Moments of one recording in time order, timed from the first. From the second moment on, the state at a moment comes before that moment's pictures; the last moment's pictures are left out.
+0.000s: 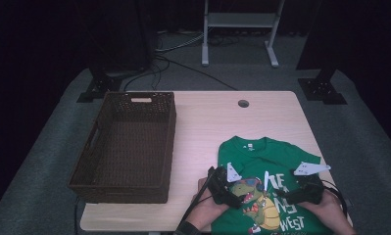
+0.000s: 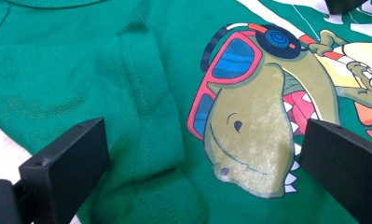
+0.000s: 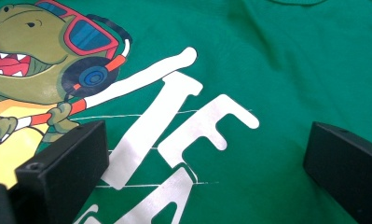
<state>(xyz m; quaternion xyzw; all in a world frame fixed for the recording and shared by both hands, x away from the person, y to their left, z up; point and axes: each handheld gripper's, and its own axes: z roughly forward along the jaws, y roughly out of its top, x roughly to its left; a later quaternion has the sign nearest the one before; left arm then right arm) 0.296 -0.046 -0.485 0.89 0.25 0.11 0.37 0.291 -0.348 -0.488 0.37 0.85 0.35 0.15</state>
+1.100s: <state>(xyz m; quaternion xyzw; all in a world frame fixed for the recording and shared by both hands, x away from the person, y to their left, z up) 0.302 -0.001 -0.485 0.89 0.25 0.12 0.37 0.302 -0.302 -0.485 0.36 0.85 0.35 0.14</state>
